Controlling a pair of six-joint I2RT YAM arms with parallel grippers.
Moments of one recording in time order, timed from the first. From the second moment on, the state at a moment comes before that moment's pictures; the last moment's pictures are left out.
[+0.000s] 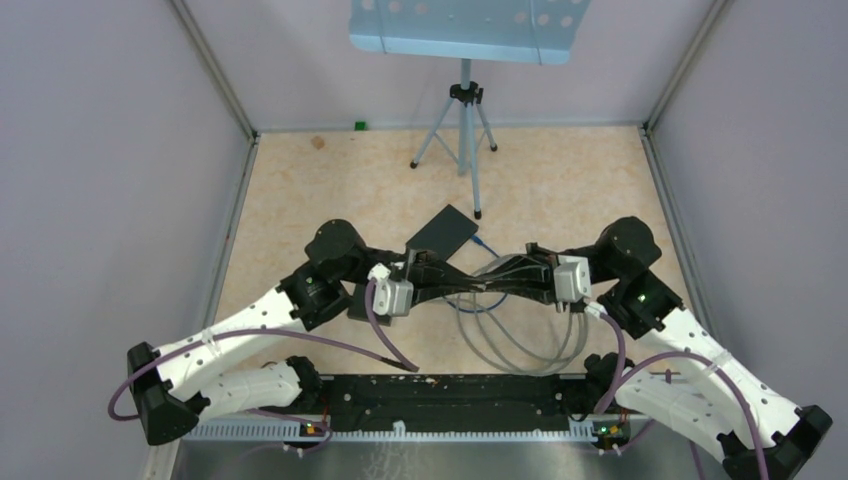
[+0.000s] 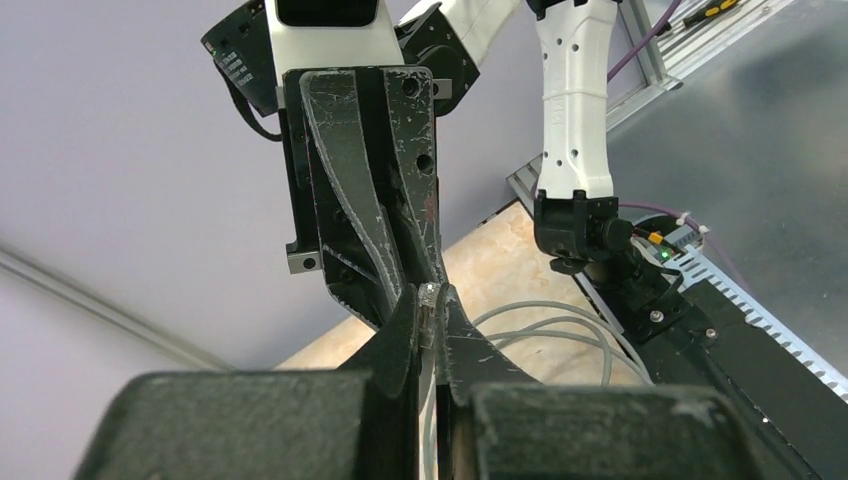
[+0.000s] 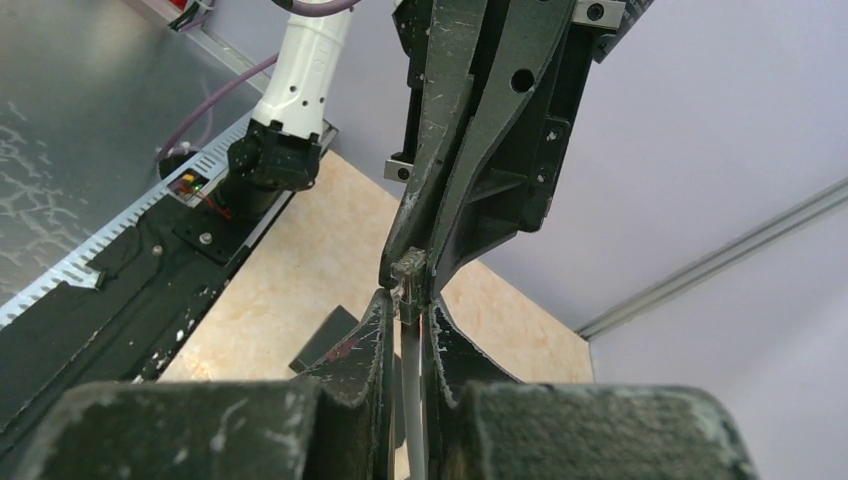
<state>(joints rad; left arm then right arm) -0.96 1.01 0.92 0.30 0.92 0.46 0.66 0.76 0.81 0.12 -1.17 -0.55</state>
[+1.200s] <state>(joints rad) -0.96 0.83 0.75 0.48 0.27 -0.23 0.69 0.99 0.56 0.98 -0.84 0.00</state>
